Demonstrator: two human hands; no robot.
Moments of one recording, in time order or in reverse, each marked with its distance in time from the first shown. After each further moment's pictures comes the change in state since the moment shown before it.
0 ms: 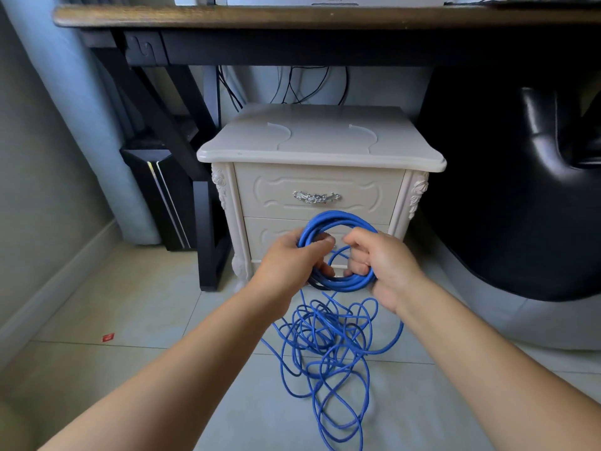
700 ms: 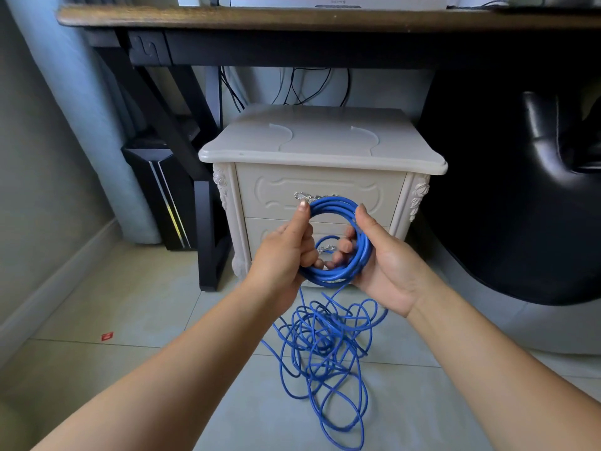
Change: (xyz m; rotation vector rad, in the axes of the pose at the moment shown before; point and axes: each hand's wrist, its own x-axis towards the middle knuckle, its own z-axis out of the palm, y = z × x) left_hand 0.003 0.009 -0.001 -0.412 -0.031 0.051; right_hand -0.008 -0.008 -0.005 0.305 -0.317 0.056
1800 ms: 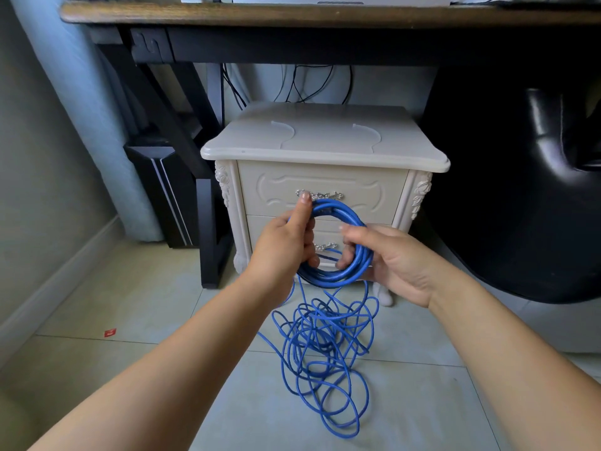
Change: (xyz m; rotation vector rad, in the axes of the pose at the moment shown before) left_hand -0.007 0.014 0.007 0.221 0.049 0.073; right_hand -0.005 -0.013 -0.005 -0.480 -0.038 -0.002
